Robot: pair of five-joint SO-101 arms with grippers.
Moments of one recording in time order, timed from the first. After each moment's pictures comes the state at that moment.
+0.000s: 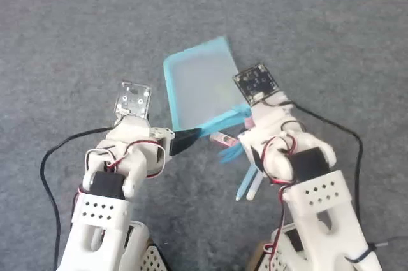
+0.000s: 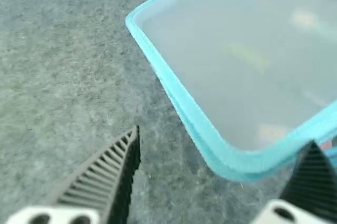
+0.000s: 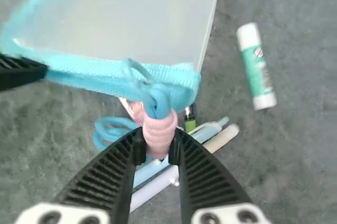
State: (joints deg) left arm 1.8 -61.9 74.6 43.4 1.8; right arm -22.2 -50.3 44.5 65.6 11.1
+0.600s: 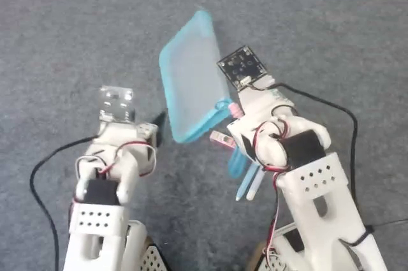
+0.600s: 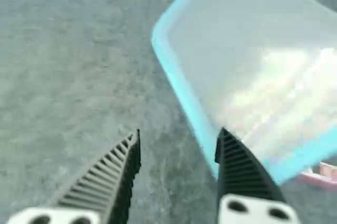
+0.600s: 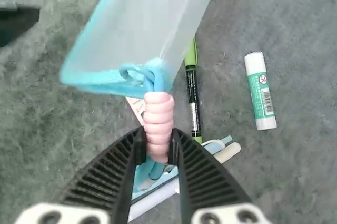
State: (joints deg) left arm -1.7 -68.4 80.0 39.5 2.6; right arm -26.1 -41.5 32.8 70.1 11.2
